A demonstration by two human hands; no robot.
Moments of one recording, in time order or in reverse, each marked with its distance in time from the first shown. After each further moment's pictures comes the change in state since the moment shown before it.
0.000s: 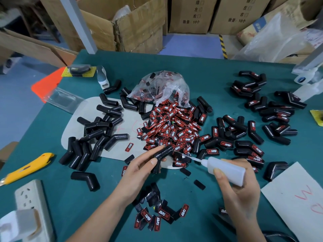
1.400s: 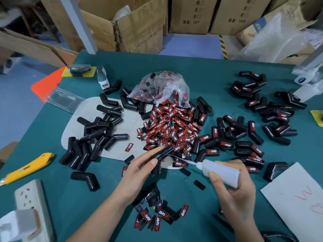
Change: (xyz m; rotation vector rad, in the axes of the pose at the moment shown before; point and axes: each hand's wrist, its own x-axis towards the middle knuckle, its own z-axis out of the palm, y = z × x) left_hand -0.001 0.002 0.002 0.019 0.006 -0.006; right_hand -0.002 0.005 0.002 -0.047 -0.054 -0.059
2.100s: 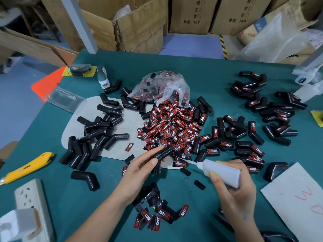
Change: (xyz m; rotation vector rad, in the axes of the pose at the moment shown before) left_hand 0.000 0.002 0.001 -0.007 0.027 0.002; right_hand -0.001 0.007 0.000 -0.008 -0.012 -0.018
